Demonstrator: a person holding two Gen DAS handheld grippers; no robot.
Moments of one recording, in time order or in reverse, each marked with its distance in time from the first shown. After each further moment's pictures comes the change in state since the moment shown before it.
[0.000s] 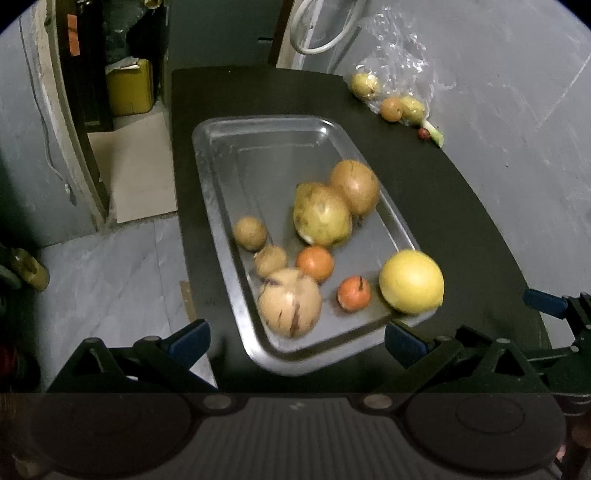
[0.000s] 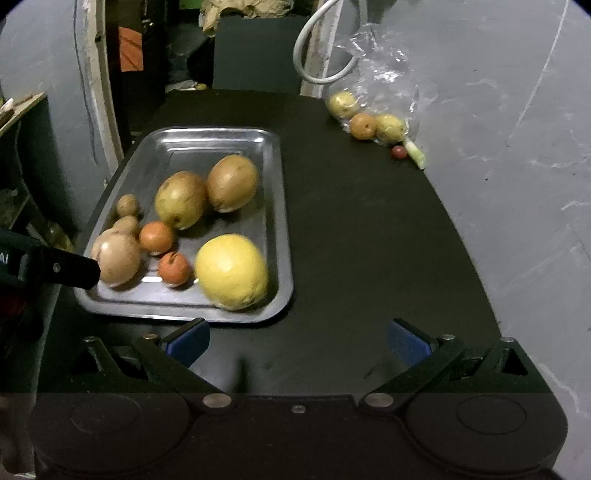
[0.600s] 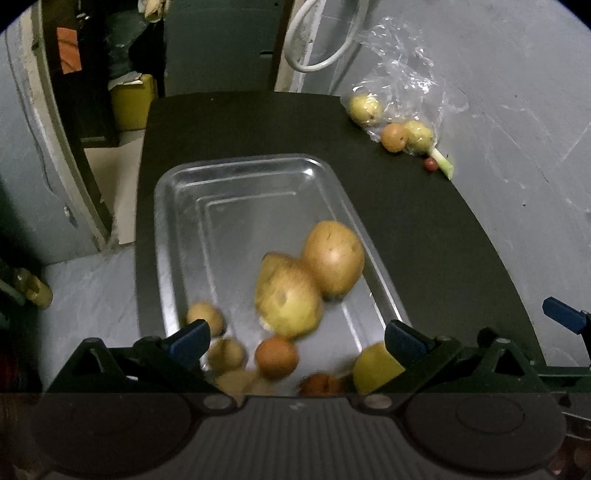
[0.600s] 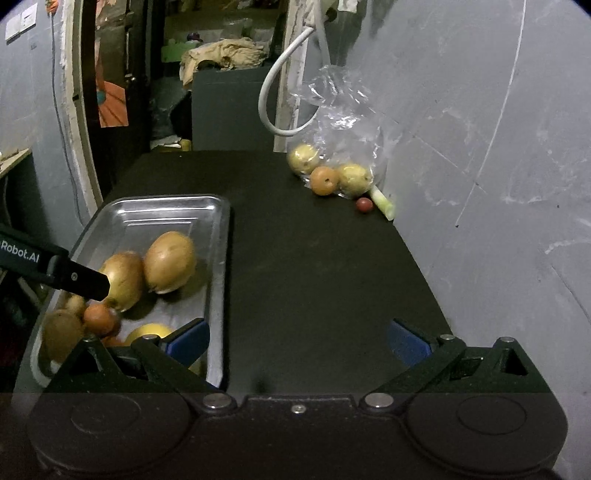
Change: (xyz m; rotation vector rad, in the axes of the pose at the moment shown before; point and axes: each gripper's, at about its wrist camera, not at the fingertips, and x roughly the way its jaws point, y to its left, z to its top) left arm 0.040 -0.043 0.064 -0.010 -0.036 0.053; right arm 0.029 -0.065 0.032 0.063 -0.168 0.012
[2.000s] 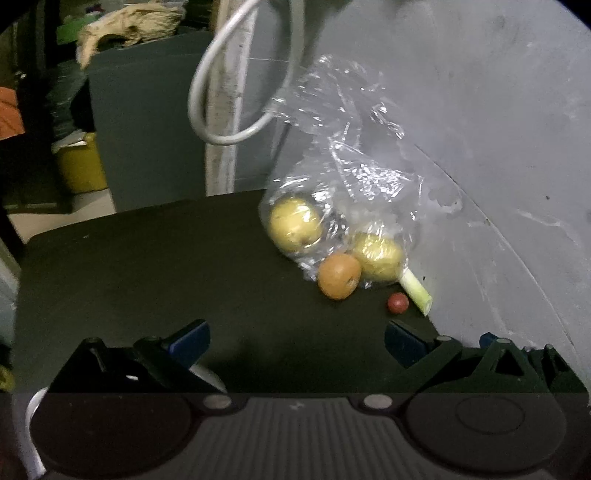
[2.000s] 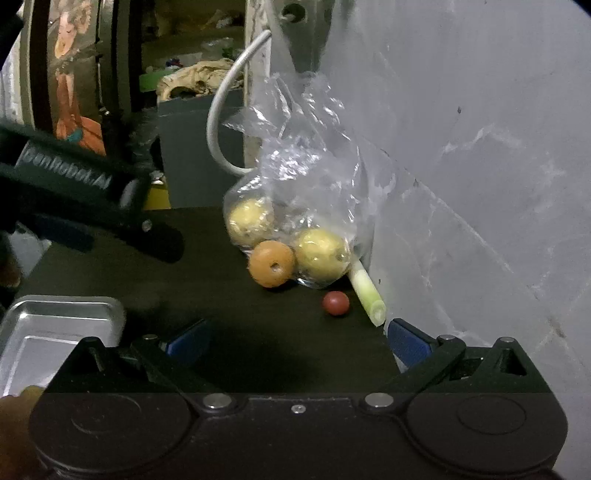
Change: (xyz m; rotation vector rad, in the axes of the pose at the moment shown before) left arm 0.118 -0.090 0.182 0.086 -0.111 -0.074; right arm 0.166 -0.073 0.104 0.045 -0.086 0.009
